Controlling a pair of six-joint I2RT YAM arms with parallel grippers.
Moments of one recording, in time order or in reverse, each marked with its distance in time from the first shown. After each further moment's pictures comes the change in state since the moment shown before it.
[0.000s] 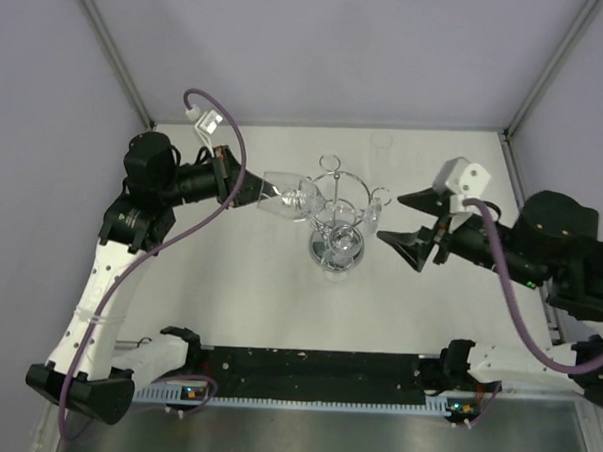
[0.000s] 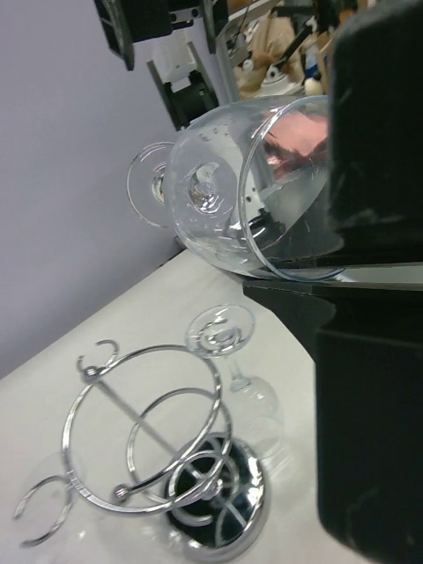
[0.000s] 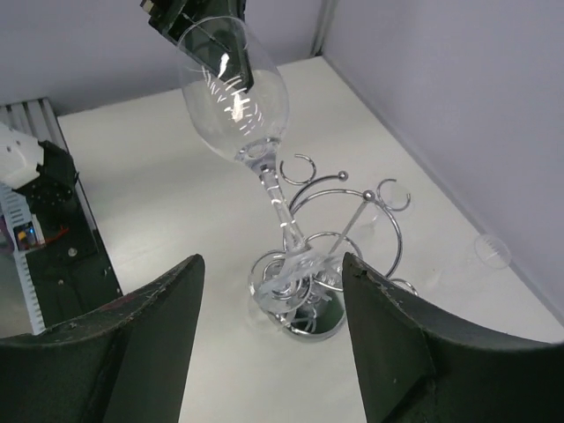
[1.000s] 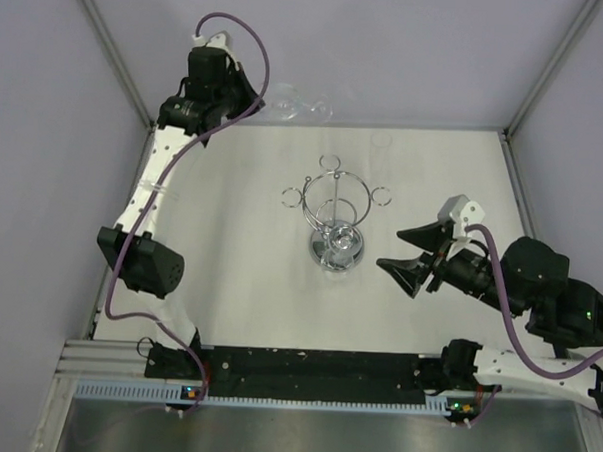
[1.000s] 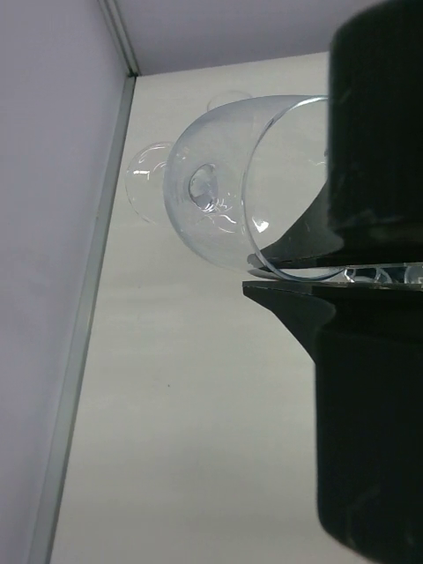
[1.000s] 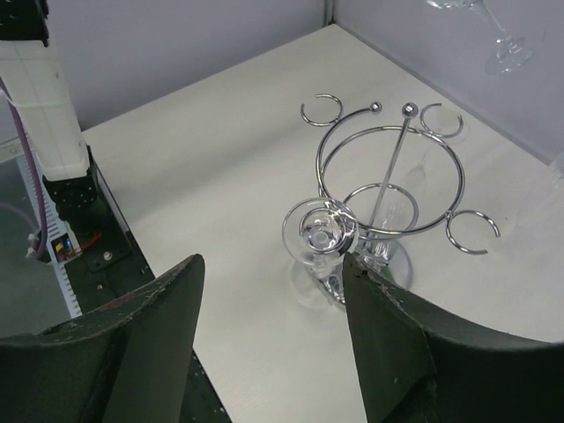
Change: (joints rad) left arm 0.000 0.742 0.782 -0.227 -0.811 0.156; right arm 0.000 -0.327 -0.503 0.246 0.051 0.207
